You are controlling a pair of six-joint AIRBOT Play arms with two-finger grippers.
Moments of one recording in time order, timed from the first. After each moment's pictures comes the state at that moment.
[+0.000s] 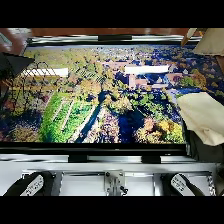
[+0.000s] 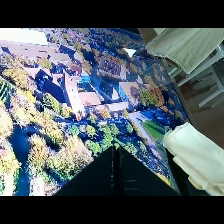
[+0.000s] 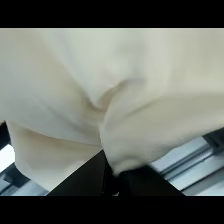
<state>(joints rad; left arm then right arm) 0.27 -0.96 1.29 0.45 -1.16 -1.18 -0.67 -1.09 1.25 1.46 -1.82 -1.54</state>
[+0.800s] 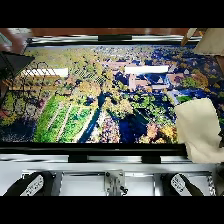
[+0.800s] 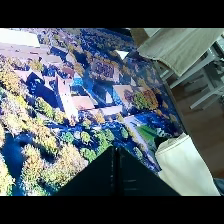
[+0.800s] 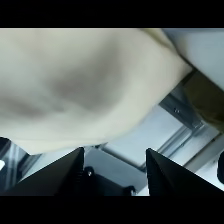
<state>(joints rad) 0.27 -0.96 1.29 0.42 -1.16 -1.18 -0.67 -1.04 1.11 1.32 -1.68 -1.43</state>
